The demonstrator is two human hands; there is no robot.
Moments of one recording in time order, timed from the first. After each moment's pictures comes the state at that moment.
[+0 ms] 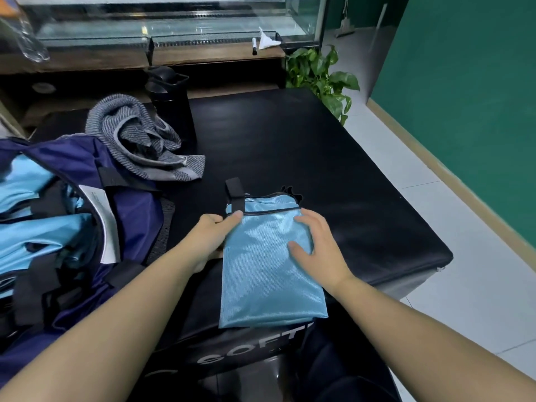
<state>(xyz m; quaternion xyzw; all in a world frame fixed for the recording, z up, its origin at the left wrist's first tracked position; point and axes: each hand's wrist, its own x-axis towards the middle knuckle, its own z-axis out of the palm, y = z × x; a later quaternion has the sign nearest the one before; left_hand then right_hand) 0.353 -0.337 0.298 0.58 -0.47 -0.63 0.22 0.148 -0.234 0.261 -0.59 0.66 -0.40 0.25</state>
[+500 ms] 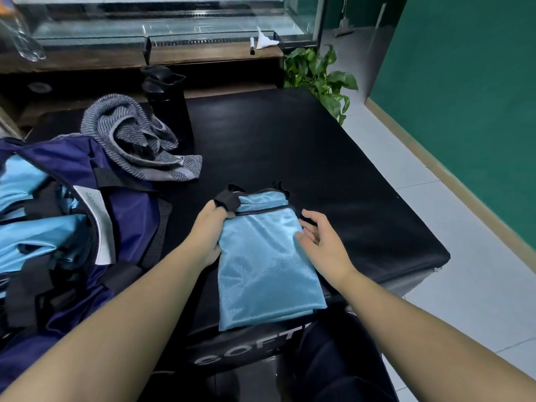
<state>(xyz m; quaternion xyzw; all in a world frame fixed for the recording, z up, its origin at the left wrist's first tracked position) 0.336 -0.347 0.290 0.52 -0.38 -0.68 0.35 0.140 -0.236 0.268 -0.43 0.63 -0.49 0.42</state>
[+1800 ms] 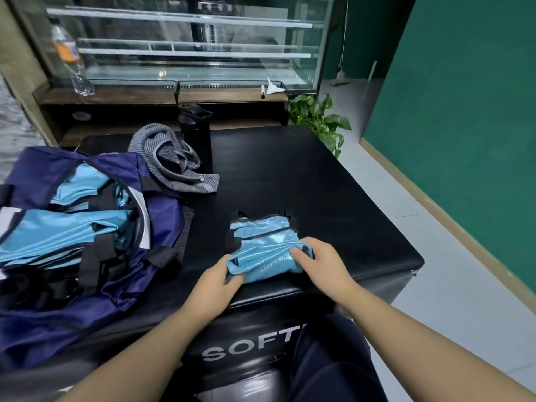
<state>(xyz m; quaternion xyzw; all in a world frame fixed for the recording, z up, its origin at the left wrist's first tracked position) 0.398 -0.228 0.280 0.48 -0.76 -0.37 0.25 0.171 -0.181 0.321 -0.58 0.66 -0.38 0.29</state>
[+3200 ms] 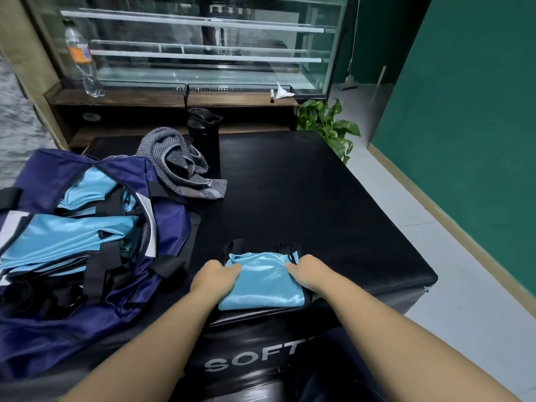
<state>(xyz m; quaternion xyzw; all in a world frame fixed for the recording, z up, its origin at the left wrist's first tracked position) 0.382 -0.268 0.302 0.72 -0.58 -0.37 0.10 0.190 -0.236 0.310 -0.49 0.79 -0.07 0.36</state>
